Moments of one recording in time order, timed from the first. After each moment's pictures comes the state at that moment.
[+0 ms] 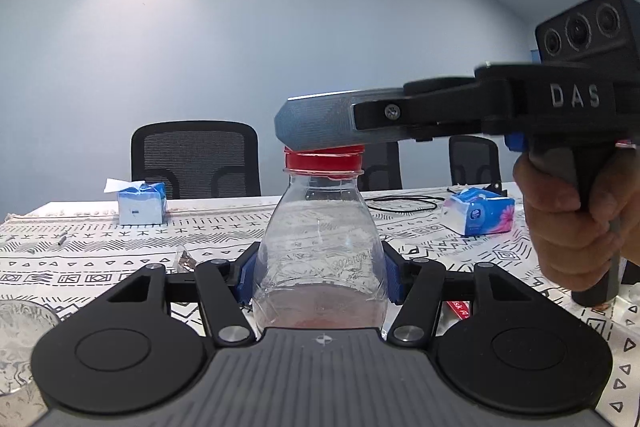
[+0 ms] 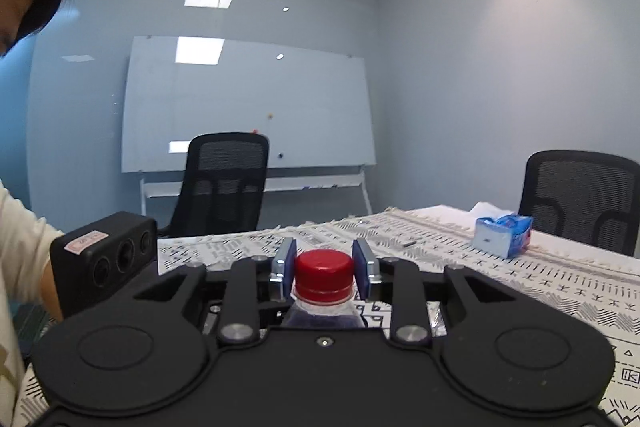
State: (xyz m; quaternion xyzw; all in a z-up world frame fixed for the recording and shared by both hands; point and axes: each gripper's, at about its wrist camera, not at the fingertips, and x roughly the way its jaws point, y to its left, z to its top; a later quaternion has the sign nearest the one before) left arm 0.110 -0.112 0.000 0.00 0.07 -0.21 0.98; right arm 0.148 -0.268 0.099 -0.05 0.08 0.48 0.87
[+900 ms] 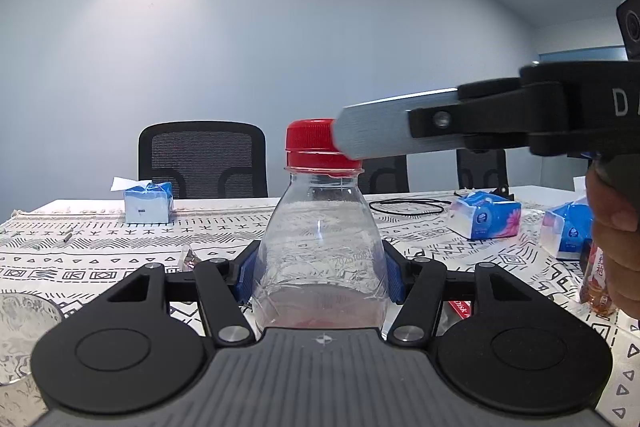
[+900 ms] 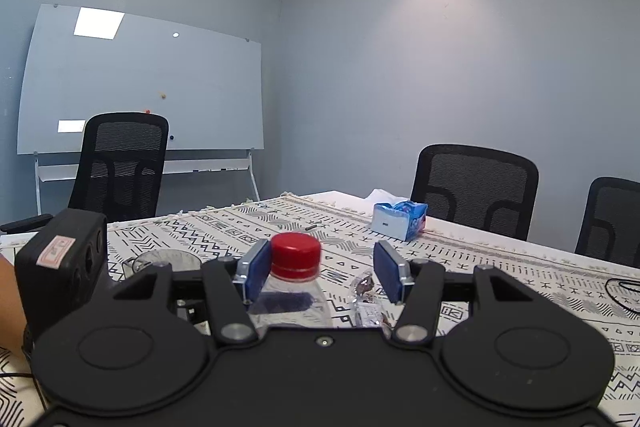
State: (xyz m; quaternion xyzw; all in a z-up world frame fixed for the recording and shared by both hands) left arm 0.112 -0.113 0.000 0.00 0.07 -0.20 0.98; right arm 0.092 -0.249 0.098 -0.07 0.08 0.30 0.95
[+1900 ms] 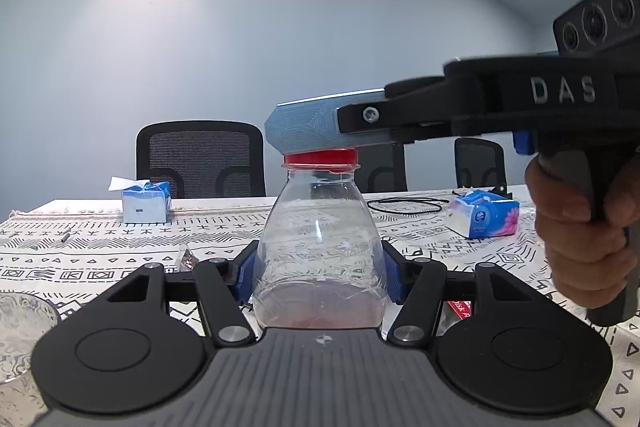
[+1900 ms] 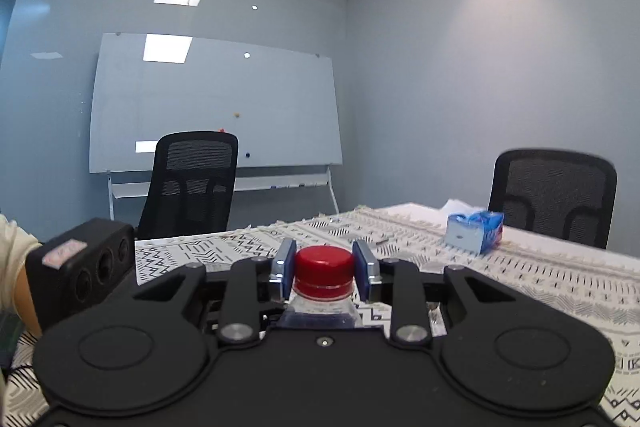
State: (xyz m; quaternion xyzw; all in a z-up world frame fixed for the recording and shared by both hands) left arm 0.109 -0.115 -0.001 0.00 0.07 -0.20 0.98; right arm 0.136 -0.250 0.097 -0.04 0.09 0.42 0.90
